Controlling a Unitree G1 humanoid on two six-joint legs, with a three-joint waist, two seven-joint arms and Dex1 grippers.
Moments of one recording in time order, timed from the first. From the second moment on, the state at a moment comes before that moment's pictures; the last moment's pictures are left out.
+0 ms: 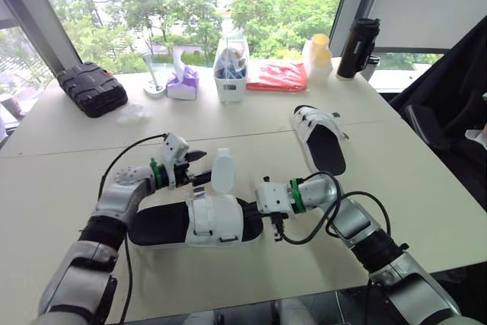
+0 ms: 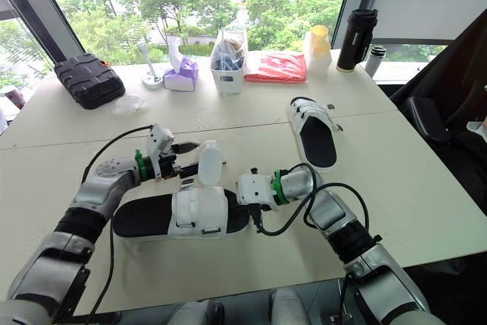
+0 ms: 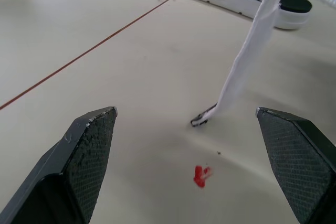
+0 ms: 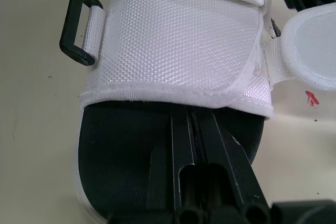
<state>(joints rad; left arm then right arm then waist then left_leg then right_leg) -0.64 0.51 -0.16 0.57 -0.41 0.12 -0.97 -0.55 -0.44 0.44 0.14 -0.05 -0.07 1.20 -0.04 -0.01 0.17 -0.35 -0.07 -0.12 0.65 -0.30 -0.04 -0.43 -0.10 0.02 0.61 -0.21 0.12</state>
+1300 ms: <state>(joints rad) -0.79 0.47 0.17 0.53 -0.80 1.35 -1.00 -0.54 -0.45 0.44 0.12 -0.06 -0.07 1.19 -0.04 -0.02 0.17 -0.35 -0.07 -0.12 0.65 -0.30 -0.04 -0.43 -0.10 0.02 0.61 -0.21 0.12</state>
